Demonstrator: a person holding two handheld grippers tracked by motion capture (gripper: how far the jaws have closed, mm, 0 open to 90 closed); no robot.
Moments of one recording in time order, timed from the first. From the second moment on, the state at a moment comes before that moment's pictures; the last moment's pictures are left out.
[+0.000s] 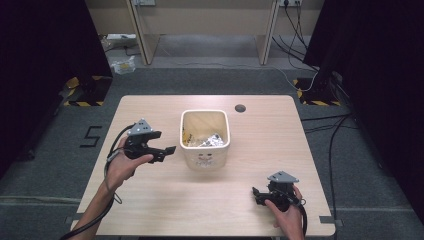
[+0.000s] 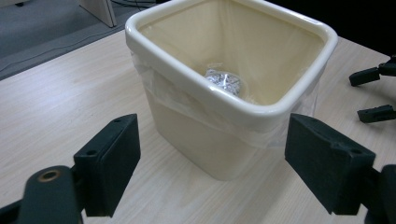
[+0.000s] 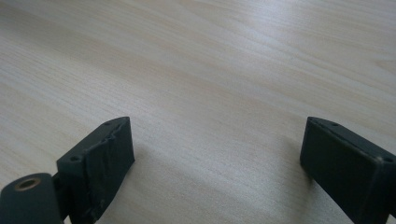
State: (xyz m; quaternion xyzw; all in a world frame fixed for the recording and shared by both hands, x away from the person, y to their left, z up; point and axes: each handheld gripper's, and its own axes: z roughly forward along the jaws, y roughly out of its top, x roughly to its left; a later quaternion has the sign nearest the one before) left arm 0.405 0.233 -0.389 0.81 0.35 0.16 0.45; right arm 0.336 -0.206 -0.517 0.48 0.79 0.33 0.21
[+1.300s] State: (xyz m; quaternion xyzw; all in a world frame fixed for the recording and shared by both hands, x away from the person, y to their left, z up) left arm 0.377 0.246 -0.465 0.82 0.36 0.15 0.43; right arm 0.336 -0.206 -0.517 0.48 0.79 0.33 0.21
